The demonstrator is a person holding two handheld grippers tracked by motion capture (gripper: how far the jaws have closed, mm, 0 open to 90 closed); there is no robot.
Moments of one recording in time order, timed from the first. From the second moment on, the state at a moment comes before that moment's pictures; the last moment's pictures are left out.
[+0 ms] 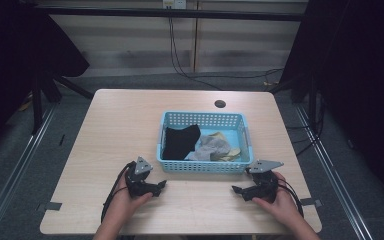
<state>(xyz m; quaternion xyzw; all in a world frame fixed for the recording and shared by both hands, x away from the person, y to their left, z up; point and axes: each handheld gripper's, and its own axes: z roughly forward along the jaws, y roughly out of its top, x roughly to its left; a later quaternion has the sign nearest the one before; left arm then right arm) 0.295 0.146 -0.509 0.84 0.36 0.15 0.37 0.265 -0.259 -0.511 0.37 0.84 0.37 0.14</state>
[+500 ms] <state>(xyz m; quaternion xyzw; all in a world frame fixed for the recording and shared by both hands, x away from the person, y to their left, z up) 0.295 0.146 -0.509 0.85 0.36 0.15 0.37 0.269 -0.262 -0.499 0.38 0.86 0.31 0.11</state>
